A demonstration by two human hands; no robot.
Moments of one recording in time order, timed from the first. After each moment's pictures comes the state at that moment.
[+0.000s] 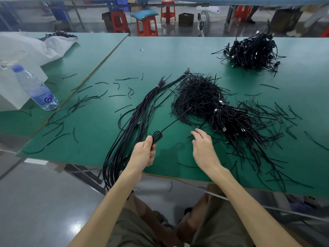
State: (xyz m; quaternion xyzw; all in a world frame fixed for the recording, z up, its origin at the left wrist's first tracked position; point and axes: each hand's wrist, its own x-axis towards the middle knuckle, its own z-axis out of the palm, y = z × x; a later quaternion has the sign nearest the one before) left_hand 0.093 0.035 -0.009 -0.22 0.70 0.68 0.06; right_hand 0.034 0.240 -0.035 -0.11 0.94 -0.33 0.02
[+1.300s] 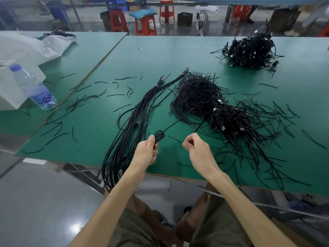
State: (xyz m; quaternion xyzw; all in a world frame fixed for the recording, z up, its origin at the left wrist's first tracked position) left_hand 0.091 0.047 -0.007 -0.22 0.72 0.66 0.05; right_hand 0.062 0.232 -0.007 -0.08 0.85 -0.51 0.09
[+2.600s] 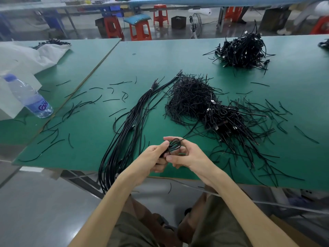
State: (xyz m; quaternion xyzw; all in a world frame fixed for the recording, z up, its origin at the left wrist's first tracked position) left_hand 0.097 0.061 0.012 -0.06 0.69 0.69 0.21; right_hand 0.069 0.241 -0.002 -0.15 0.62 -0.72 0.26
